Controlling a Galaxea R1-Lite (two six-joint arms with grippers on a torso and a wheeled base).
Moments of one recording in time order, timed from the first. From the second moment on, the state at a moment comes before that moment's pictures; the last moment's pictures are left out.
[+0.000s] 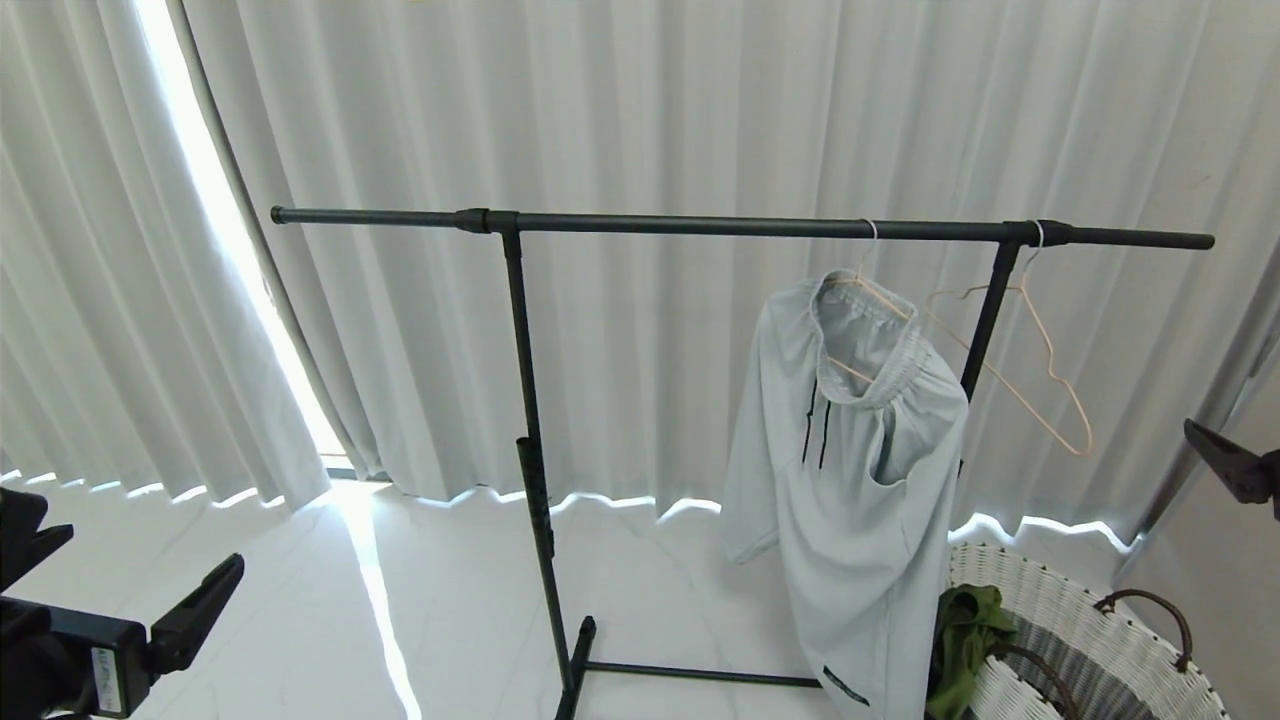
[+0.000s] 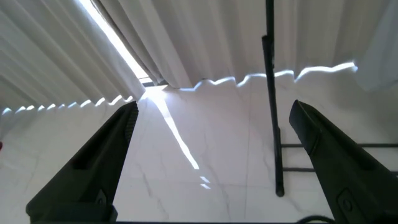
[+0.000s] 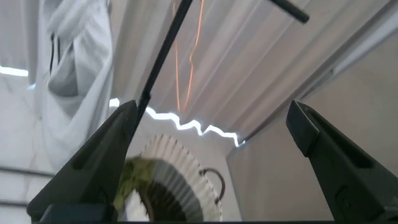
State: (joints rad) left arm -0.02 0.91 -0.23 -0.43 0.12 0.33; right arm 0.03 1.11 -0.48 -0.54 -0.13 -0.41
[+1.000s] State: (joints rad) left arm -0.09 0.90 -0.20 -0.43 0.12 0.32; right arm -0.04 1.10 -0.38 -0.54 -0.13 -0.45
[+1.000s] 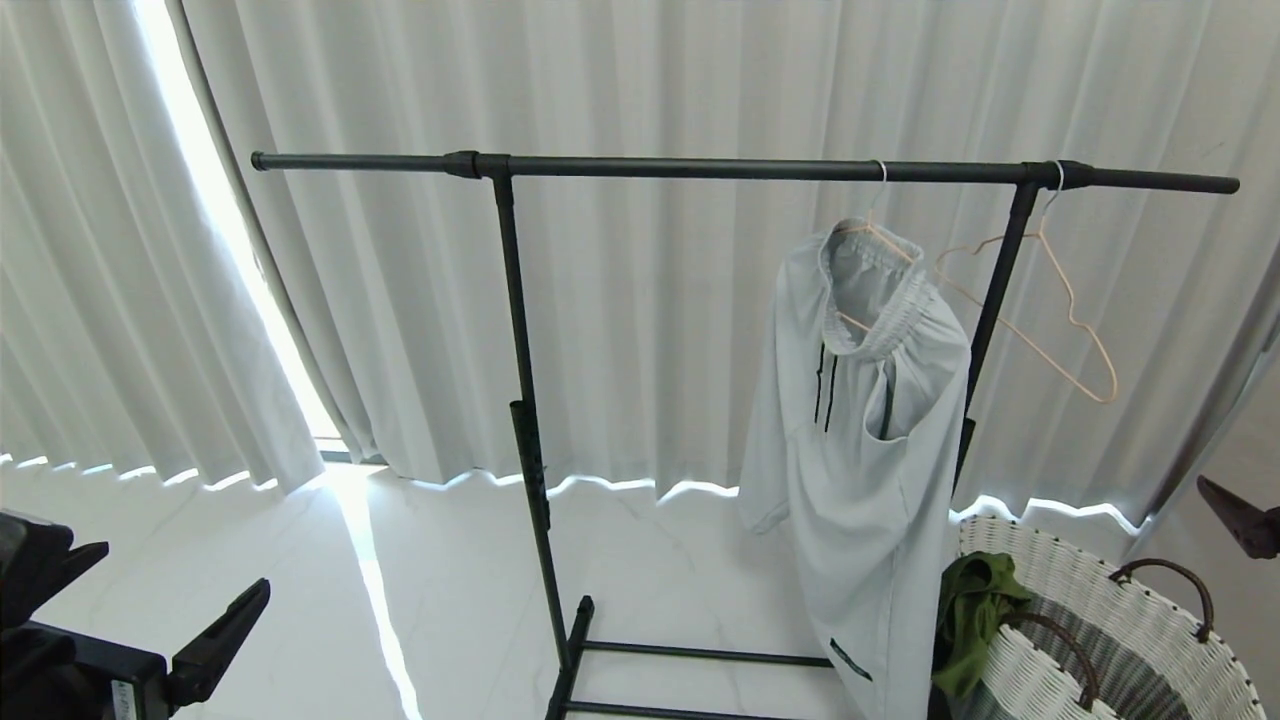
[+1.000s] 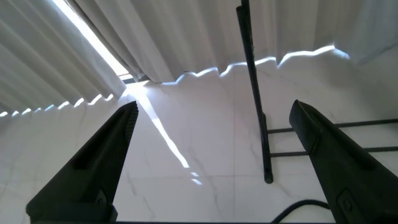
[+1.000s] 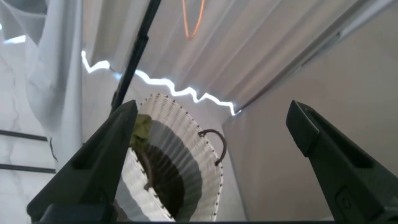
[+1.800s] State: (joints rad) left arm -0.11 0.94 -0.24 -0.43 0.12 0.33; right arm -0.04 1.10 -0.37 -0.54 -0.13 -0.45
